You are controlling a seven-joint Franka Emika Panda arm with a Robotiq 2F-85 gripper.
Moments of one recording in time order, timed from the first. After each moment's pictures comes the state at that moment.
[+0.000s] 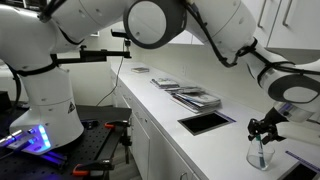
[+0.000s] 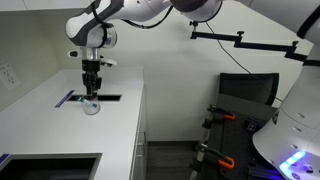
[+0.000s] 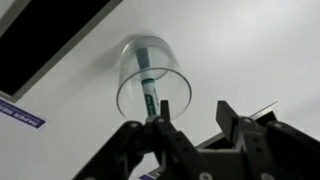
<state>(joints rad) -0.19 1.17 0.25 -0.98 0.11 2.05 -1.51</state>
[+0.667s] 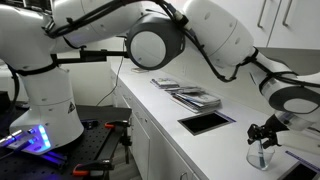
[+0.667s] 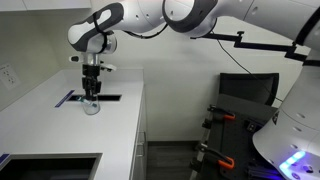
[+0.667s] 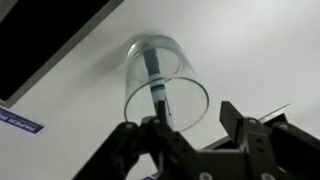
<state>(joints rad) -0.17 1.30 0.25 -0.80 0.13 2.00 -1.54</state>
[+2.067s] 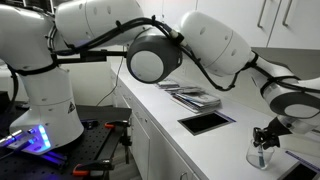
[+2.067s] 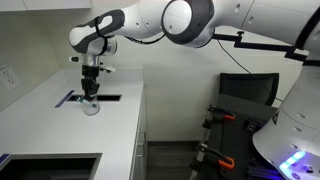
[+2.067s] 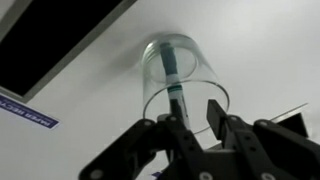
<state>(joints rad) -0.17 1.39 0.28 -0.66 0.13 1.99 -1.54</state>
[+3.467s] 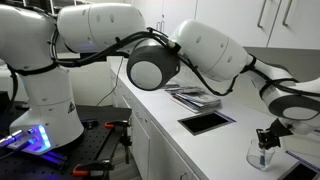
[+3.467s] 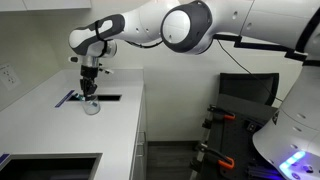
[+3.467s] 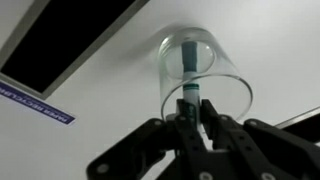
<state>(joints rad) -0.15 1.45 0.28 -0.57 0.13 2.02 -1.53</state>
